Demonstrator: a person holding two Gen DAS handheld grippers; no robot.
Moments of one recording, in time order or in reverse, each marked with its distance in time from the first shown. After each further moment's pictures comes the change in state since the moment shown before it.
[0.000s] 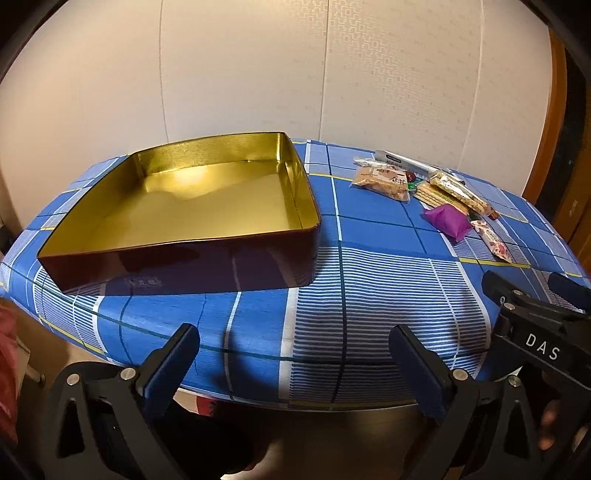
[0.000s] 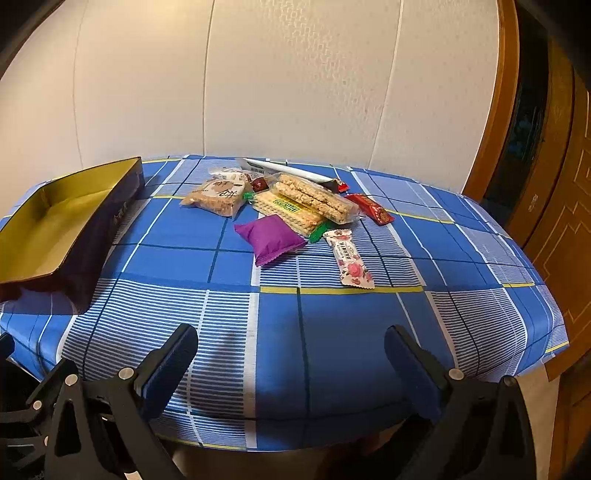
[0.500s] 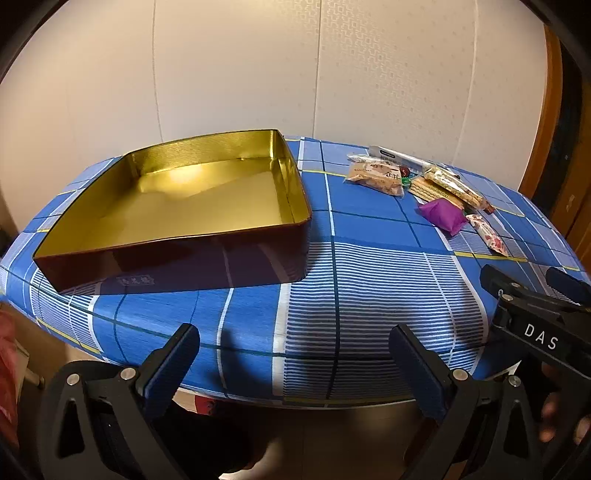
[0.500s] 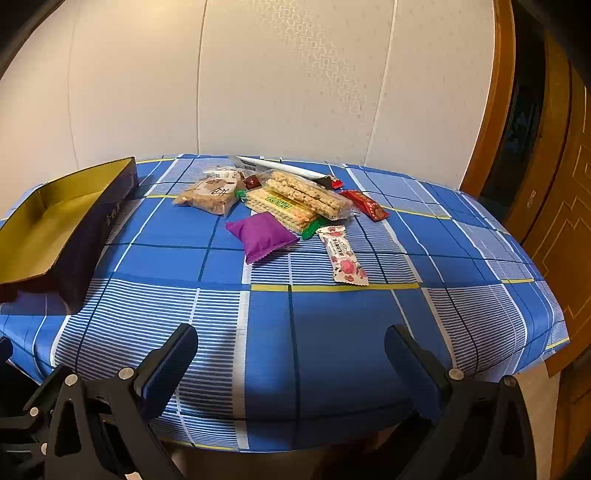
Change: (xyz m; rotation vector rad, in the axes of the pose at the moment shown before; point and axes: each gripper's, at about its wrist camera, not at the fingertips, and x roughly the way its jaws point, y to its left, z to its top) left arm 0.002 -0.005 -0.002 0.017 0.009 -0.012; right arm 0.003 -0.005 -0.001 0.012 0.003 -0.004
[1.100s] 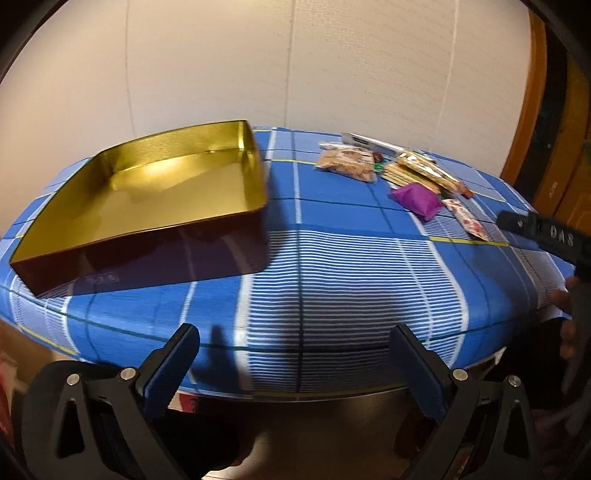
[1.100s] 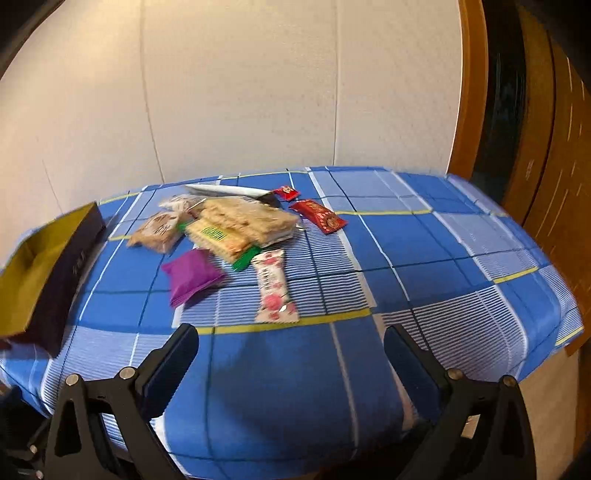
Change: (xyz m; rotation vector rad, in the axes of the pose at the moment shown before) left arm 0.005 -0.017 -0.003 0.048 0.034 -0.088; right arm 0.023 -0.086 0.028 0.148 0.006 0.081
